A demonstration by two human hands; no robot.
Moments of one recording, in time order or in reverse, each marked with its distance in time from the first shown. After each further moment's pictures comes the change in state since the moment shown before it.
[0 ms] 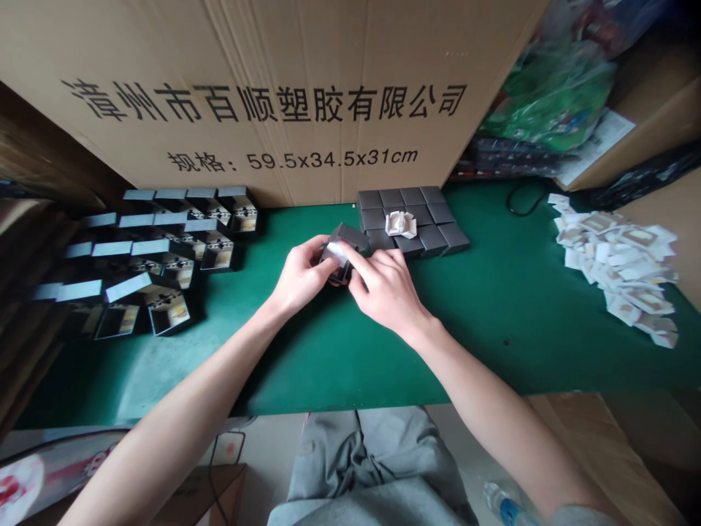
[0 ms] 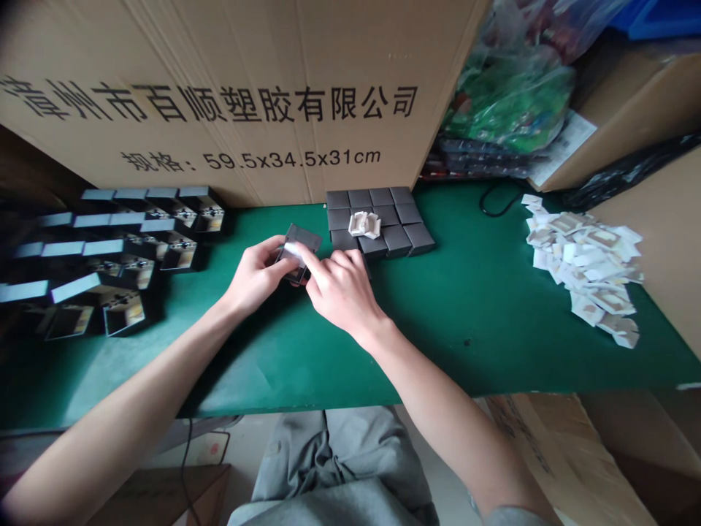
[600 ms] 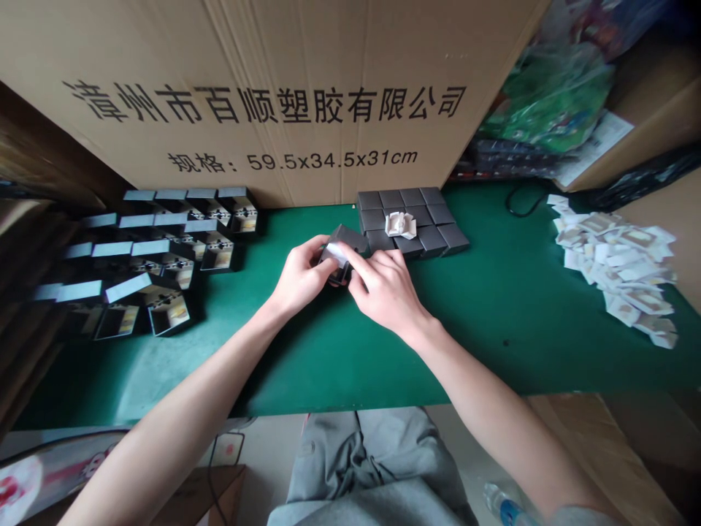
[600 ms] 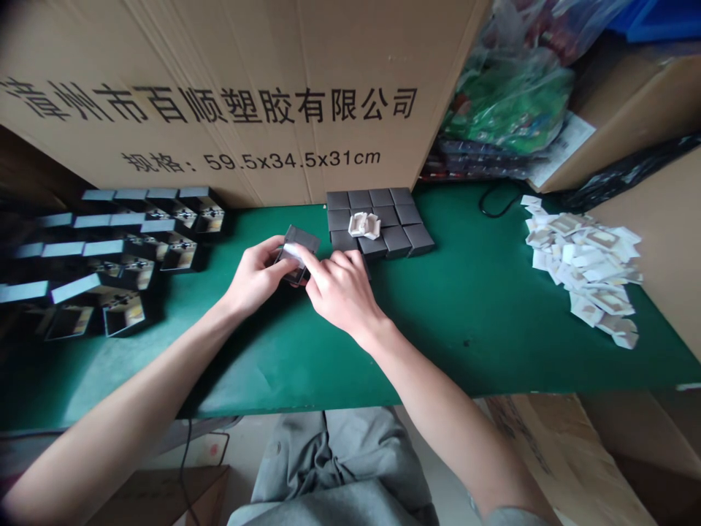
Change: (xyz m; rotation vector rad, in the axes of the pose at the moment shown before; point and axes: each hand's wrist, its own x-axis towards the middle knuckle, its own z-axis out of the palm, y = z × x) left_hand 0.000 0.002 0.001 -0.025 0.002 -0.001; right_hand 0.000 0.001 0.000 0.017 0.001 -0.003
